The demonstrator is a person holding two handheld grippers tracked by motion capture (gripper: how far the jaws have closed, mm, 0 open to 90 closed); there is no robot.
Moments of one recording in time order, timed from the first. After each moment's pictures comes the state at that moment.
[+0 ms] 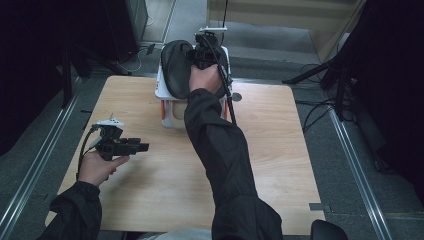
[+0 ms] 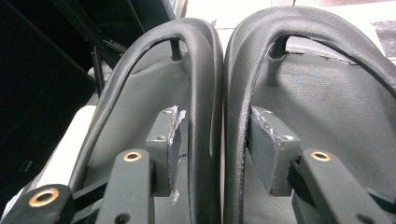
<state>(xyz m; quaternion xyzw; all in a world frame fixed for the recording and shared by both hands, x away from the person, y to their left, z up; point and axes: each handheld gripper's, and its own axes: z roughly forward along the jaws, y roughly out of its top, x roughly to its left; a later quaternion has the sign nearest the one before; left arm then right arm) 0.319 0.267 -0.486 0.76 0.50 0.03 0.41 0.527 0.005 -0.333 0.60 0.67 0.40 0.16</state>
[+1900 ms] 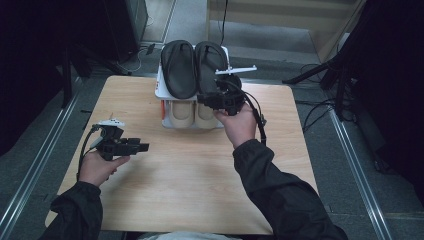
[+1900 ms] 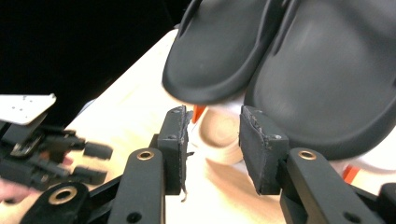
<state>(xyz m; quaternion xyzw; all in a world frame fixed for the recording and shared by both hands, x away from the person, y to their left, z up) 0.319 0.265 -0.487 0.76 0.50 0.04 0.40 0.393 -0.073 -0.346 0.42 0.78 0.46 0.08</state>
